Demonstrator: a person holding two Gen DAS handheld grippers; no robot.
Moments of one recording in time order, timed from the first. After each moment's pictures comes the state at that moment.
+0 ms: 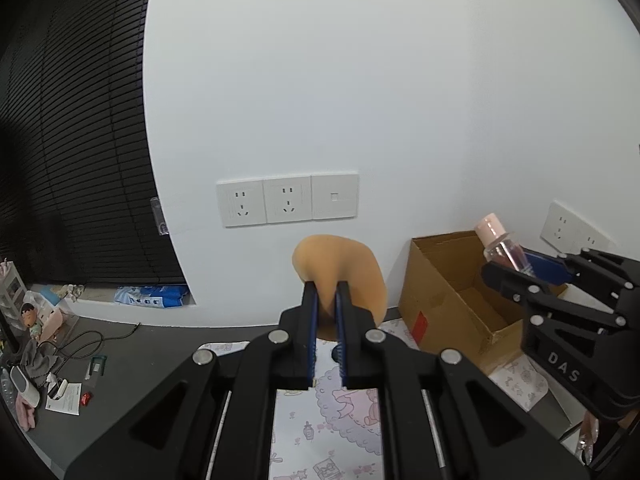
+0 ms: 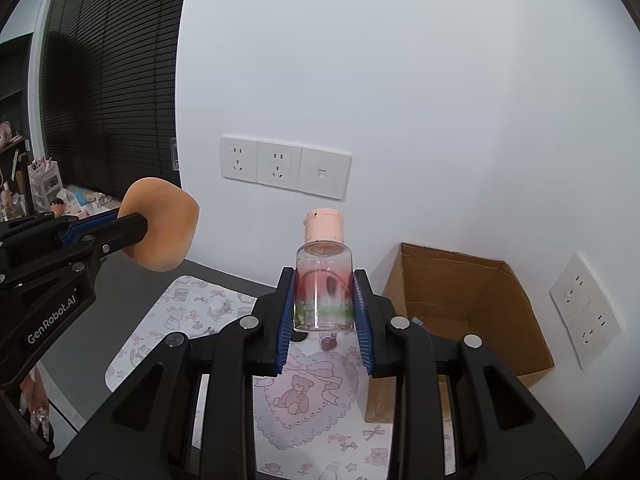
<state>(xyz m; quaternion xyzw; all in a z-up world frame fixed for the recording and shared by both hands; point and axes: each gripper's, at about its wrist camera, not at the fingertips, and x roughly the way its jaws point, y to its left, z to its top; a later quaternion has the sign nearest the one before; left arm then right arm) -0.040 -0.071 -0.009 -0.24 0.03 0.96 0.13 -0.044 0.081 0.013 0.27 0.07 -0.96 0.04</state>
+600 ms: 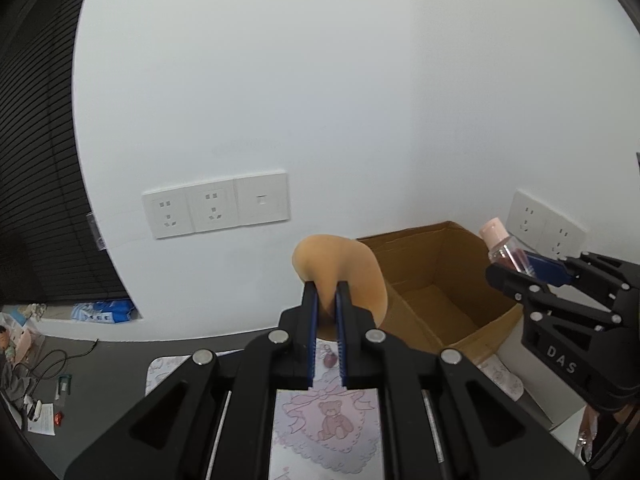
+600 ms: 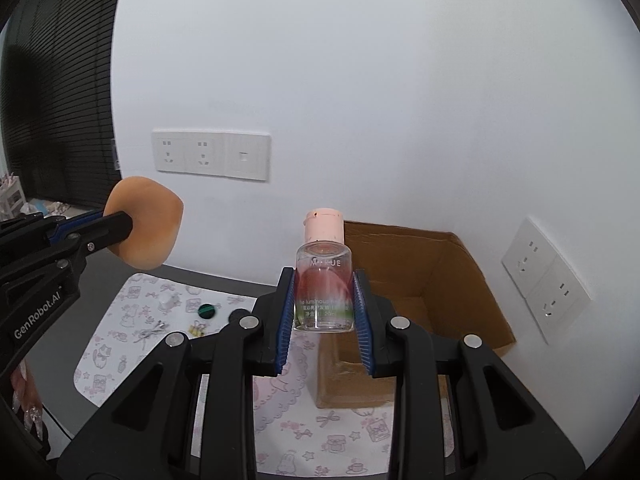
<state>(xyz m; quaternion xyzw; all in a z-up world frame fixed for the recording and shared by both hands) -0.064 0.016 -0.017 -0.24 0.05 0.95 0.20 -0.045 0.165 0.000 0.29 0.05 -0.96 -0.04</state>
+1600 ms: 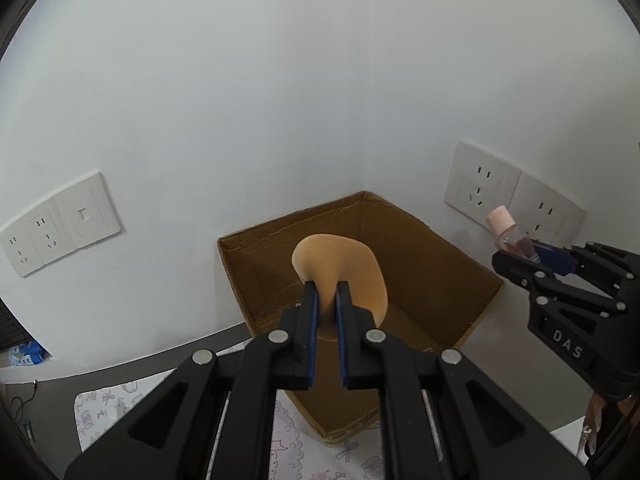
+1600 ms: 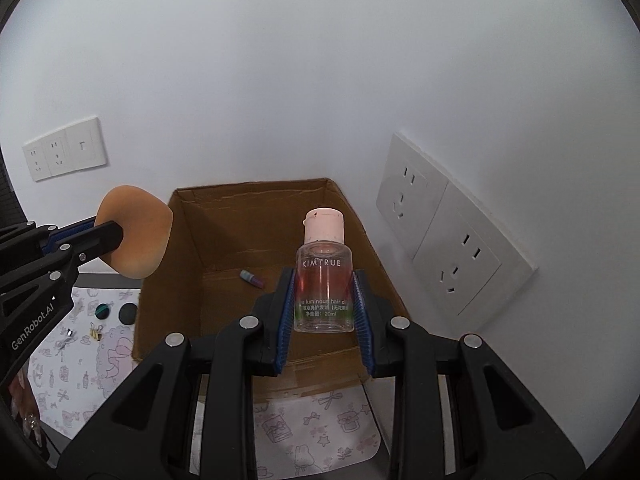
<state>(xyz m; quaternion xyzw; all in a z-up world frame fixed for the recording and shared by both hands) -0.140 0.197 -0.066 -0.30 0.09 0.90 0.29 -0.080 0.350 -0.061 0.34 -0.01 -0.93 -0.16</state>
